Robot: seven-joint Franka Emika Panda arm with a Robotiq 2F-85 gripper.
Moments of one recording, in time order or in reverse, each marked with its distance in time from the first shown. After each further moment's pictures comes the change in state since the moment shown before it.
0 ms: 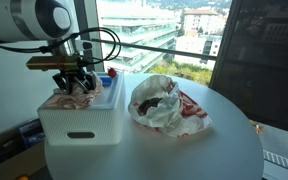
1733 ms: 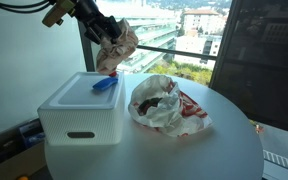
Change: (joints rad) arm -0.099 -0.204 0.010 0.145 -0.547 -0.192 0.639
